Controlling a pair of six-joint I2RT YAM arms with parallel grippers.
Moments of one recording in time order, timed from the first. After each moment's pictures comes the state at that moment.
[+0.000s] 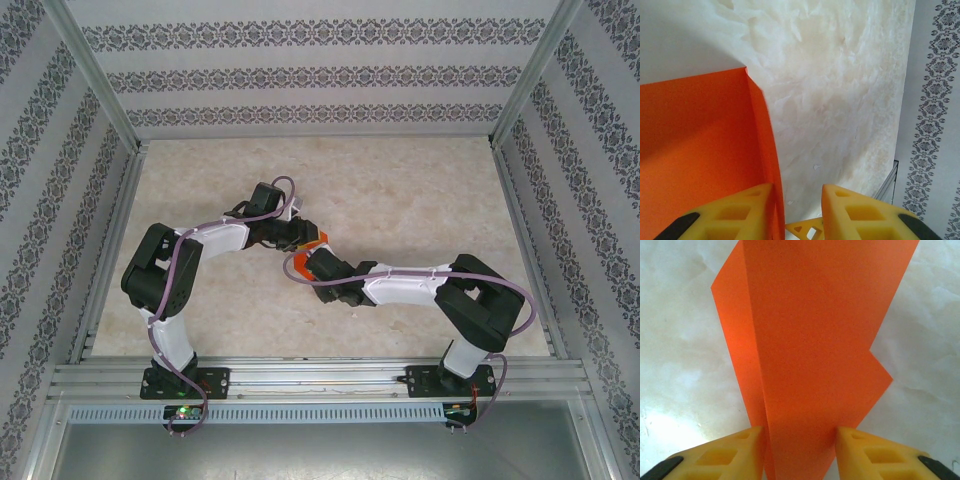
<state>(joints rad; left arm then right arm) -0.42 1.85 1.09 -0.10 0.68 -0.76 0.95 1.67 0.85 -0.25 0.25 0.36</state>
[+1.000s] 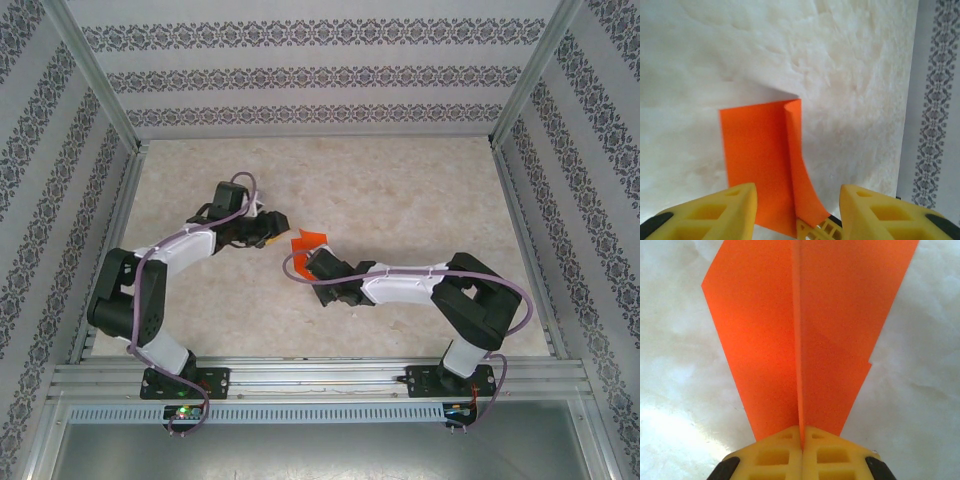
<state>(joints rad) -0.24 1.60 0.93 -0.16 0.61 -0.74 0.94 1.69 0.86 -0.25 0.21 0.36</state>
